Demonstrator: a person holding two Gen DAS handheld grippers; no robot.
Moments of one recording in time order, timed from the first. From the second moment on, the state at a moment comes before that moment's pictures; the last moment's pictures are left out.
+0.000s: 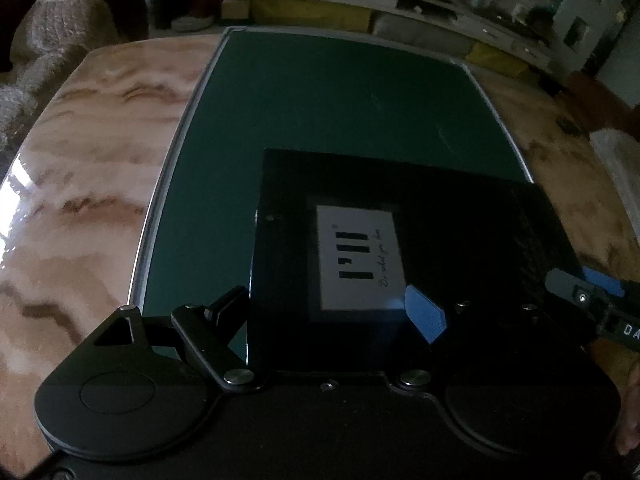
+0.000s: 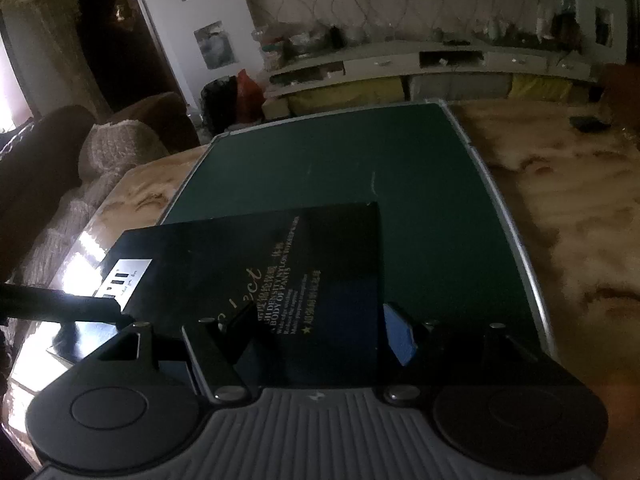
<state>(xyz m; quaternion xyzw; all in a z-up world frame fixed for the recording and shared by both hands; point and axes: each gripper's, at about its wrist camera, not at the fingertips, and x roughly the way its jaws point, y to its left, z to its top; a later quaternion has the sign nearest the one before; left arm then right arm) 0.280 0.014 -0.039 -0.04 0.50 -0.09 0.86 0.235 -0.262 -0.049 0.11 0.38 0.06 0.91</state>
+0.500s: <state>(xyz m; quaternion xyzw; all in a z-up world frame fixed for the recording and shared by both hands) 0.178 0.012 -0.032 -0.03 0.51 -0.13 0.85 0.144 -0.256 -0.049 0.11 0.40 0.10 0.91</state>
